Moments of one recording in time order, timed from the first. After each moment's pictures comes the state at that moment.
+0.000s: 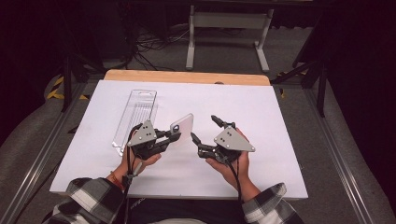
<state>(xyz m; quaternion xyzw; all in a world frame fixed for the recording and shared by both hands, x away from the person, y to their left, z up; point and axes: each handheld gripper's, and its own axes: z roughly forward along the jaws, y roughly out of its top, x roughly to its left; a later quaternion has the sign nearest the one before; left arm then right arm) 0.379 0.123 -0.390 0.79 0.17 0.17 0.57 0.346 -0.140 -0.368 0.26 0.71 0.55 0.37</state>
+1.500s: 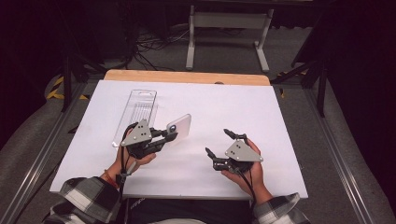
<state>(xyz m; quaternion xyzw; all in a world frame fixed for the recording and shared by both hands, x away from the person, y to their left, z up) 0.378 0.134 -0.381 0.79 0.14 0.18 0.57 0.340 -0.184 -0.413 0.24 0.76 0.48 0.37</state>
